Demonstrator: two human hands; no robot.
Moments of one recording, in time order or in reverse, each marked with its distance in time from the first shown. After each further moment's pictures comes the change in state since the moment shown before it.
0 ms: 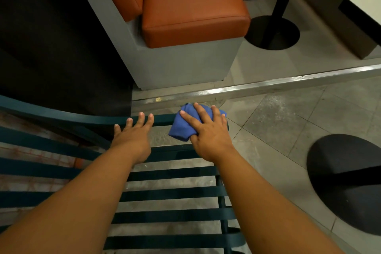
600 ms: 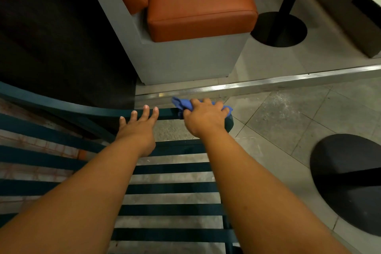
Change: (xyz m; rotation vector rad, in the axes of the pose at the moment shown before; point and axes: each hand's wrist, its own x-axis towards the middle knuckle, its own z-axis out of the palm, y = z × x) left_hand -0.001 0.000 0.002 0.020 0.007 0.004; right_hand 0.039 -0.034 -0.016 -0.012 -0.058 0.290
